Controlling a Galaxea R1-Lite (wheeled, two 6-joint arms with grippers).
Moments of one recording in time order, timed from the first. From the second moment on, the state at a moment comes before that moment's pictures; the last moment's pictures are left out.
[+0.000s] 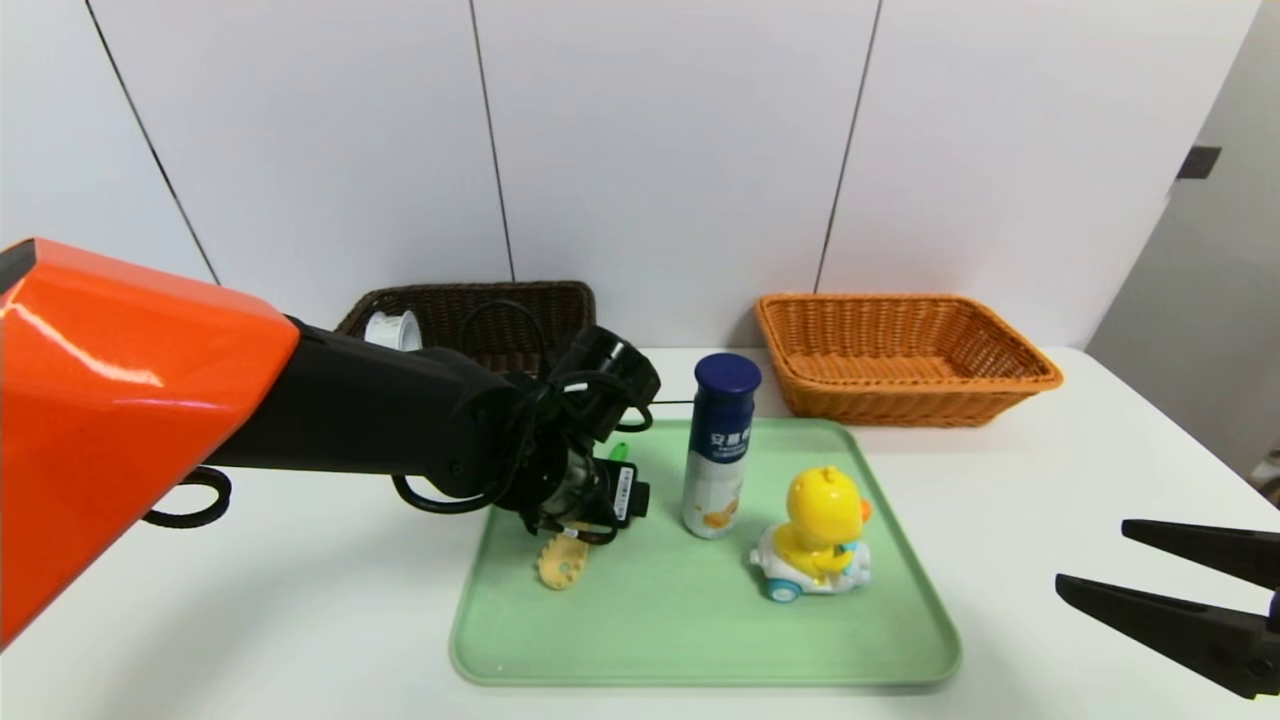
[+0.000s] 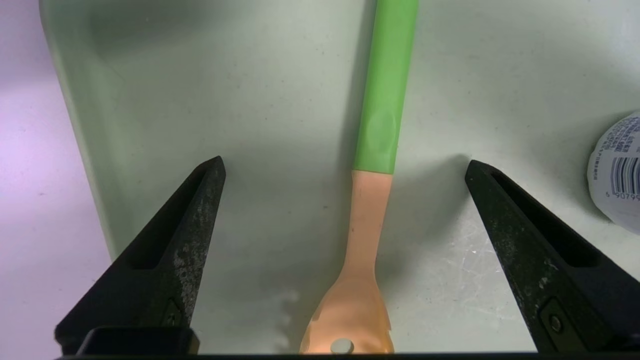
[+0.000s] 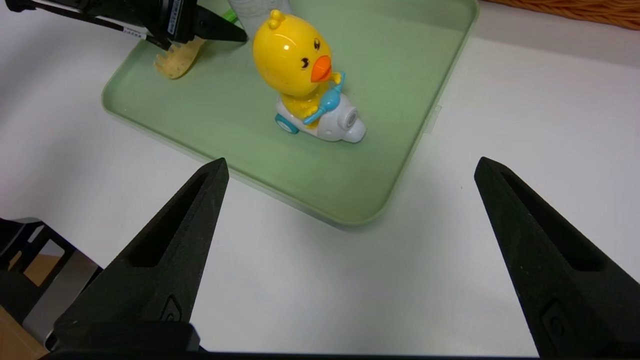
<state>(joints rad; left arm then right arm) -0.71 2.04 -1.36 0.25 0.29 -0.43 0.24 0.95 -0.57 0.07 0.32 0.06</state>
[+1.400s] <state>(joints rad) -0.71 1.86 -1.35 0.31 0.28 -0.42 0.24 0.95 -0.57 0.07 0.32 0.07</state>
